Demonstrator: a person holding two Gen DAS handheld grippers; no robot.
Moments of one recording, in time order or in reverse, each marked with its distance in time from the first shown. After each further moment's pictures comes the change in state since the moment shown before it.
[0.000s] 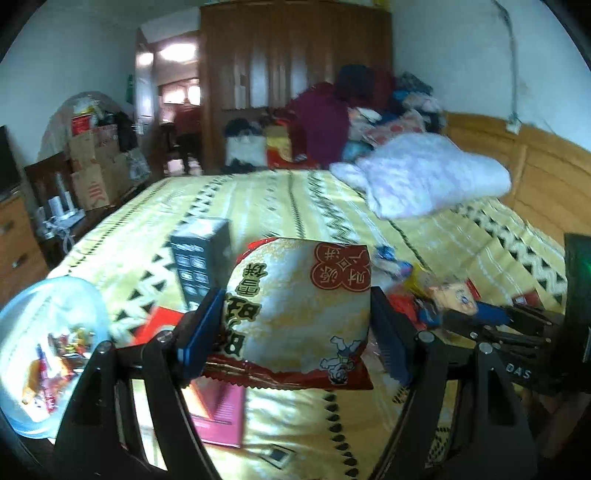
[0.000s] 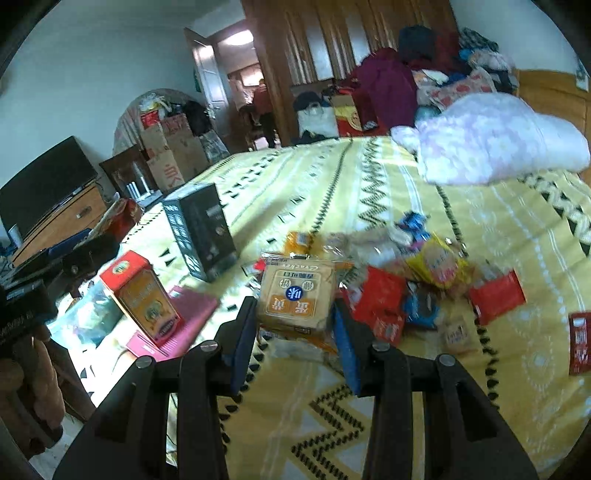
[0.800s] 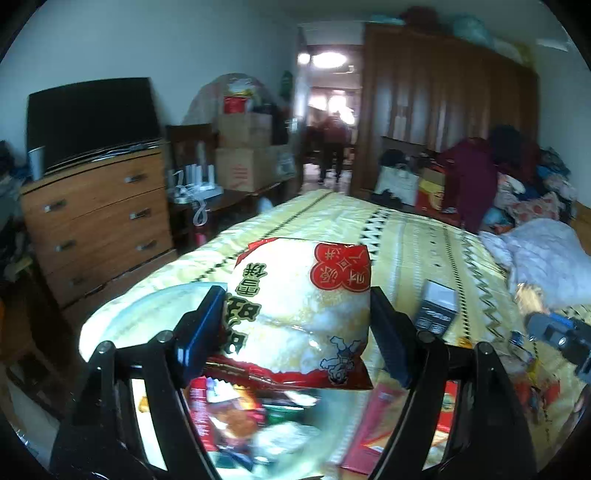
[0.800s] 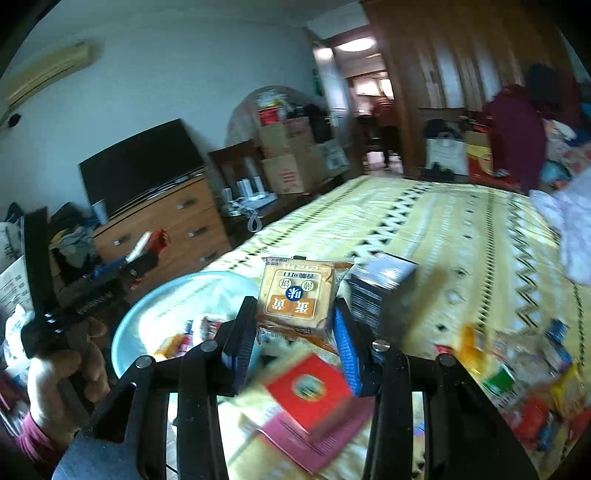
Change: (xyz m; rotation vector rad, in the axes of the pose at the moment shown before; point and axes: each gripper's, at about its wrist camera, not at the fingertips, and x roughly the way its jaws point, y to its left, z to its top) left arm -0.045 0.236 0.022 -0.324 -0.067 0.451; right arm 0.065 0.242 0.121 -0.222 -0.011 0.406
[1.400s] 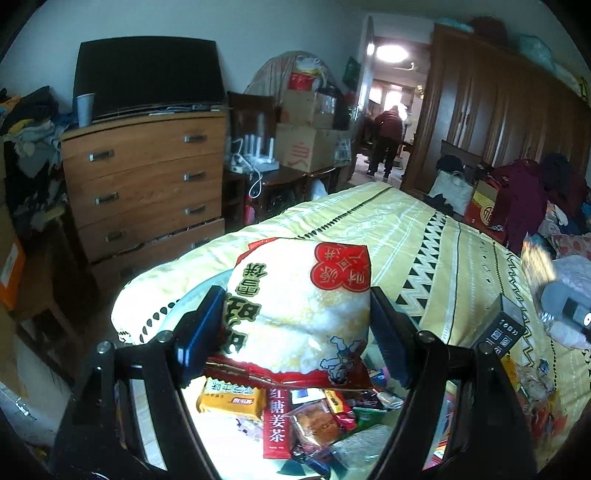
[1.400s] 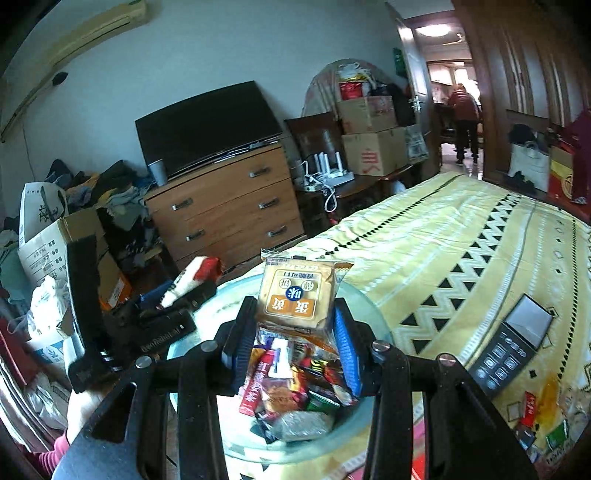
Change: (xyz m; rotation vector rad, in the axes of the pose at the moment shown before) left arm 0.030 0.096 -0.013 -0.154 0.070 0.123; right arm 0.117 0.131 0.035 -0.132 0.110 0.203
